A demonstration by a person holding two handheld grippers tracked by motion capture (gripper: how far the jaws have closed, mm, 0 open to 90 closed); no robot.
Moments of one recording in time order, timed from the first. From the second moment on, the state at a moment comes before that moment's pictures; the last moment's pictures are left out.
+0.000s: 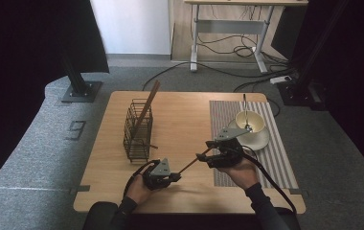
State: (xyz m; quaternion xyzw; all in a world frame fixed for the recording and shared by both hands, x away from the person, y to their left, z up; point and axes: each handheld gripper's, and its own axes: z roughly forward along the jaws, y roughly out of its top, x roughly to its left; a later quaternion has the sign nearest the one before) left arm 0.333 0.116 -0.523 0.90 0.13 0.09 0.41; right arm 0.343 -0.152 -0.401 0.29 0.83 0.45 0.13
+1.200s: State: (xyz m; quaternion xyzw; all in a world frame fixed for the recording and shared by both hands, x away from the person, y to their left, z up) left arm 0.332 0.121 -0.521 0.89 0.12 0.08 0.43; right arm 0.369 -0.190 -0.444 0.37 0.82 0.38 0.19
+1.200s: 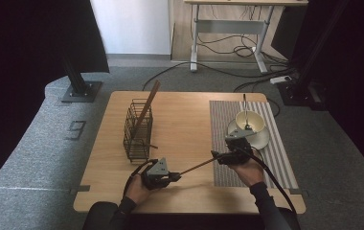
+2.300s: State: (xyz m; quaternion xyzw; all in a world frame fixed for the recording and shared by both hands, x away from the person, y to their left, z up) left arm 0.327 0.104 -0.531 0.93 0.07 0.04 0.36; right arm 0.336 -0.160 -0.473 0.20 0.94 0.25 0.10
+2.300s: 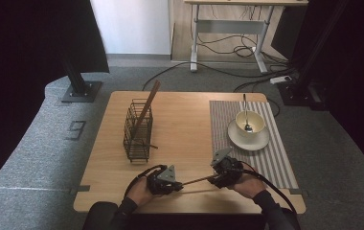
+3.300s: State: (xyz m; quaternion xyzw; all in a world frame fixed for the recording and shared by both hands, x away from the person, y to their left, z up) left arm 0.329 0.108 -0.531 0.91 0.11 0.10 0.38; right arm 0.323 -0.152 -0.480 0.14 0.97 0.21 0.05
